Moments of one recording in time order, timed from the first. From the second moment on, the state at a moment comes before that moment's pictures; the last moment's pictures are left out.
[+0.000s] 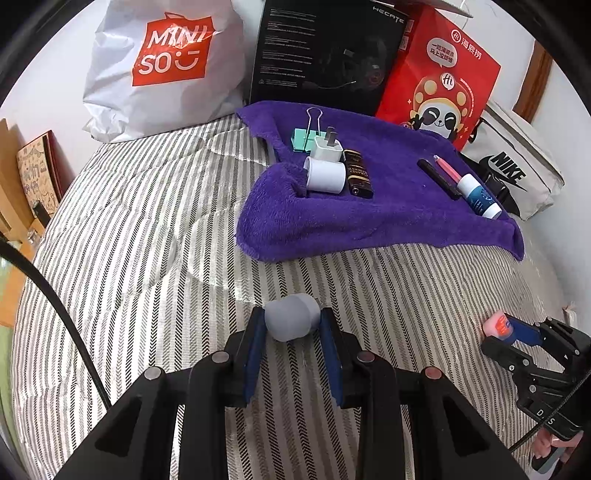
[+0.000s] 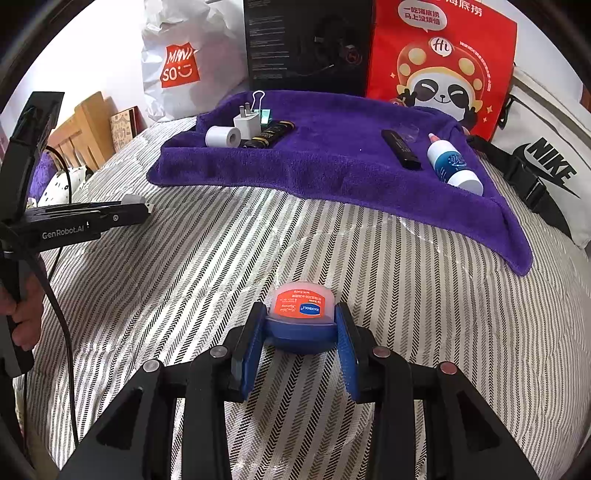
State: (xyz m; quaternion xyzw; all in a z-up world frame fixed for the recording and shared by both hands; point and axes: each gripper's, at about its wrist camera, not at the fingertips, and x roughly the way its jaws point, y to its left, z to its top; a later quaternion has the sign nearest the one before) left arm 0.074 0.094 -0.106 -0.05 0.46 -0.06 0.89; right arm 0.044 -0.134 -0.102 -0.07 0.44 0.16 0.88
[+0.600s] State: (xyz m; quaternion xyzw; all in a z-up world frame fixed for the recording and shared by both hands) left arm 0.066 0.084 -0.090 -0.06 0.45 -0.09 0.89; right arm 0.046 -0.155 -0.083 -0.03 0.43 0.16 0.89
